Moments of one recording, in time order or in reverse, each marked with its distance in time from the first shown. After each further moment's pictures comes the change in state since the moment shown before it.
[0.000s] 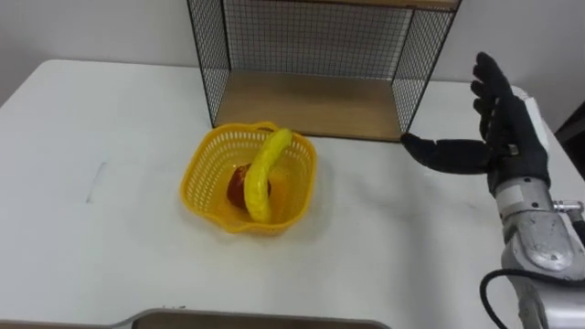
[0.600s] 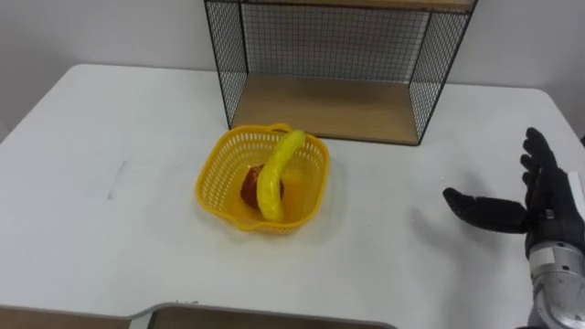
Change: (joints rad) left arm 0.003 -0.008 0.151 -0.907 0.201 -0.065 0.603; right arm 0.206 0.021 -0.050 -0.003 -0.081 0.033 -0.102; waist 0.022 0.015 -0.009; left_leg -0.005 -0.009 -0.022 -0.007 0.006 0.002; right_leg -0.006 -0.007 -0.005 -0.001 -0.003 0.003
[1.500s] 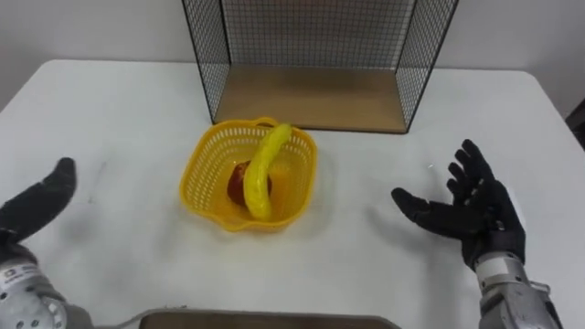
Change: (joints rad) left arm -0.081 -0.031 -0.508 -0.343 -0.498 -0.175 -0.430; right arm -0.038 0.136 0.098 0.150 0.407 -0.188 0.188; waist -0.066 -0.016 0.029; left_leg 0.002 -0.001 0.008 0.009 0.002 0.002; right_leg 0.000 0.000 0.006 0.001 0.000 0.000
